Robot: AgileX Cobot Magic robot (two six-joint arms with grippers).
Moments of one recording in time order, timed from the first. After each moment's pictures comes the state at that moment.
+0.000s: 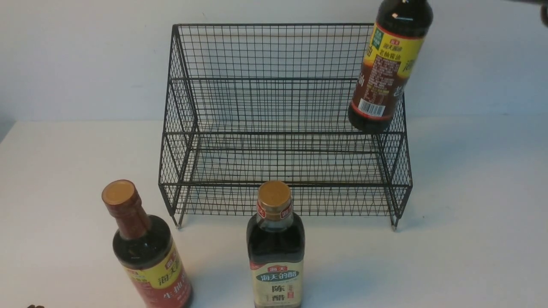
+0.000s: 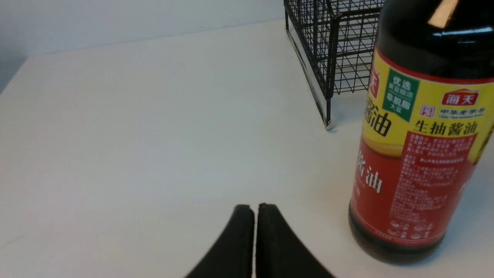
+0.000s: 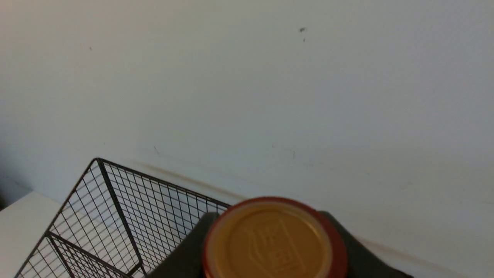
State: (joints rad) right arm 0.21 1.56 -1.45 1.17 0.44 -1.10; left arm -0.09 -0.01 0.03 -0.03 0.38 0.09
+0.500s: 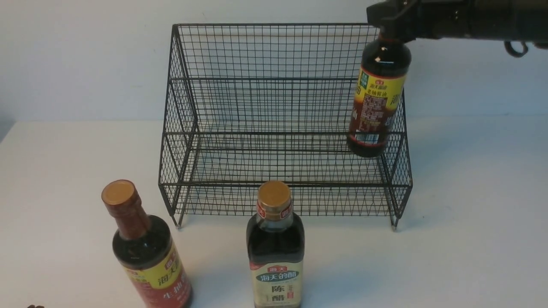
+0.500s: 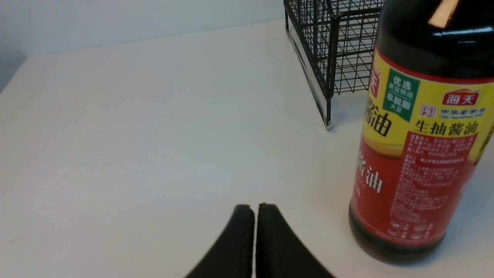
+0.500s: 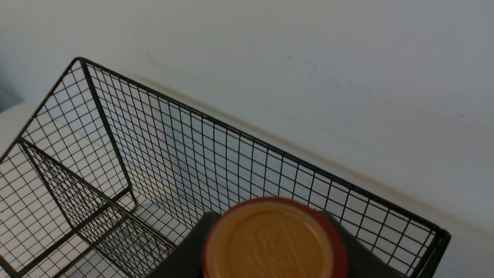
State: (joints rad) right arm 0.21 1.66 -1.45 1.12 0.51 -1.20; left arm -0.09 -0.01 0.03 -0.03 0.38 0.09
